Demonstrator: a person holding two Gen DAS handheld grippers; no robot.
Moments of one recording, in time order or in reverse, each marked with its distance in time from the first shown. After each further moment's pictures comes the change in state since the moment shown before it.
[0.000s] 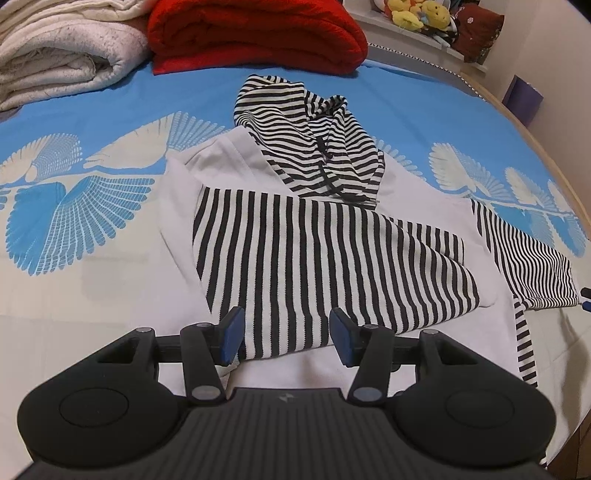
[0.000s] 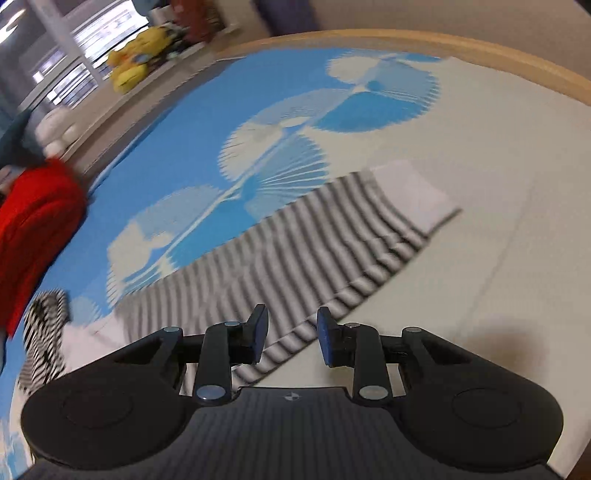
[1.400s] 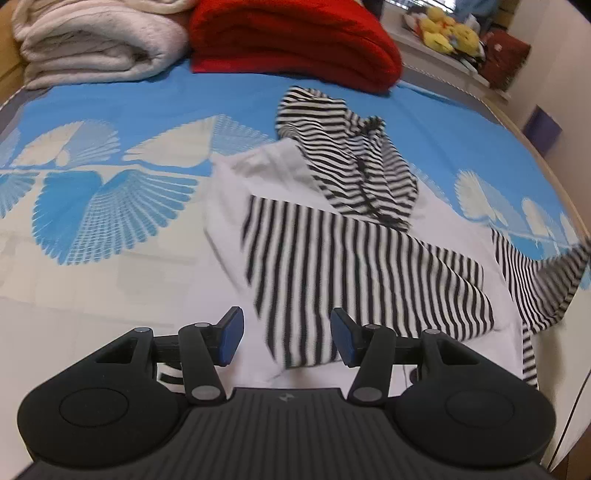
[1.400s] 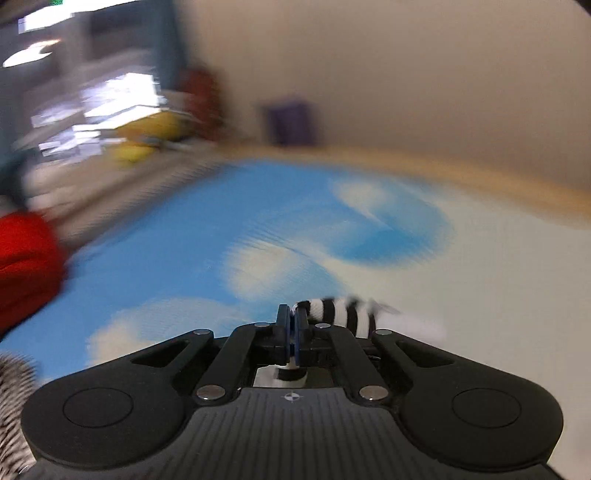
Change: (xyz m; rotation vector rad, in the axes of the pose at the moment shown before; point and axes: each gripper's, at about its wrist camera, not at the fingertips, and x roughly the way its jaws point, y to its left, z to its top) left arm -0.016 0.048 0.005 -0.106 -0.027 0.023; right arm -0.017 0.149 -0.022 -0.296 -0.450 0.046
